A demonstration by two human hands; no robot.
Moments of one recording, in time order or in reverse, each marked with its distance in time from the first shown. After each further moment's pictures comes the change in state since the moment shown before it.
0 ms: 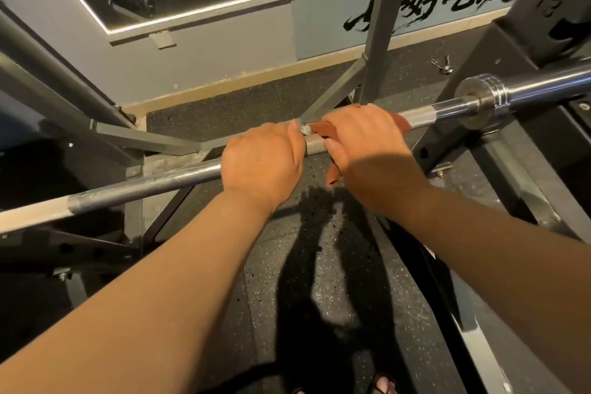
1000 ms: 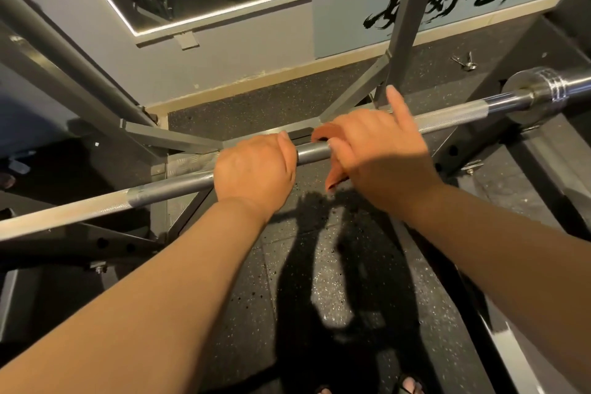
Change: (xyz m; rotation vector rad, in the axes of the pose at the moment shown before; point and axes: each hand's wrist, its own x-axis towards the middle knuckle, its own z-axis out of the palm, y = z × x) left_hand -0.026 -0.069 -0.009 0.034 -0.058 -0.114; right_hand 0.016 -0.048 0.016 -0.360 -0.005 -0.159
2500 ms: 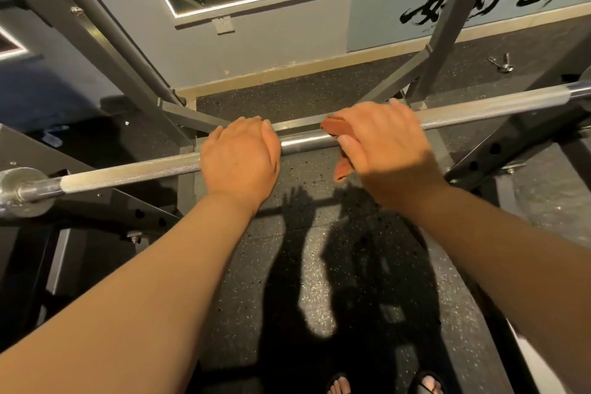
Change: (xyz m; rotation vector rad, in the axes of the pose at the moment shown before) left_hand -0.036 -0.109 0.006 -0.131 0.164 -0.120; right_hand 0.012 -0.089 -0.008 0.280 0.061 0.061
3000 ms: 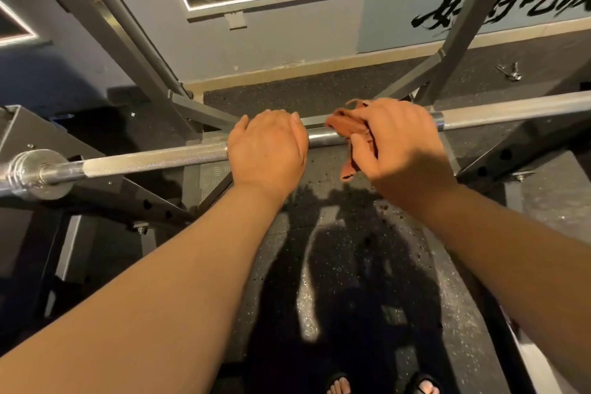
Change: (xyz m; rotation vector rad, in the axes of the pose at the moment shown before) left_hand 0.002 -0.005 0.010 0.007 0.012 0.005; right_hand 0.010 -0.015 0.013 0.022 0.211 0.011
